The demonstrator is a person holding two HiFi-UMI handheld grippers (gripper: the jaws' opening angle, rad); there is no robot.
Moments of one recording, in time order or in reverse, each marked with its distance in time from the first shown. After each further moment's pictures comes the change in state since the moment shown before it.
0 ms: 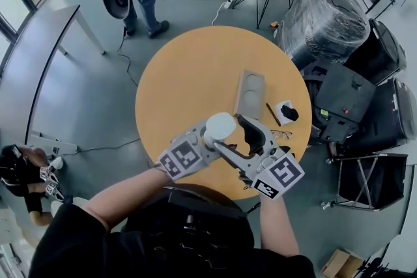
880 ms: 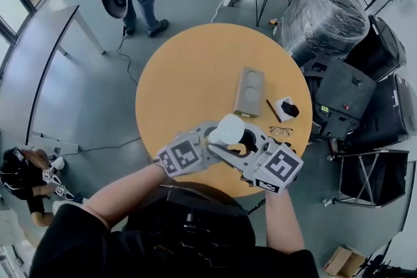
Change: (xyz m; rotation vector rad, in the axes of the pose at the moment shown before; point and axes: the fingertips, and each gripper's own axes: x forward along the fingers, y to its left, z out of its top) left arm -0.002 -0.028 0.011 0.057 -0.036 -0.167; right arm 0.011 0.035 -0.012 -0.063 0.123 0.217
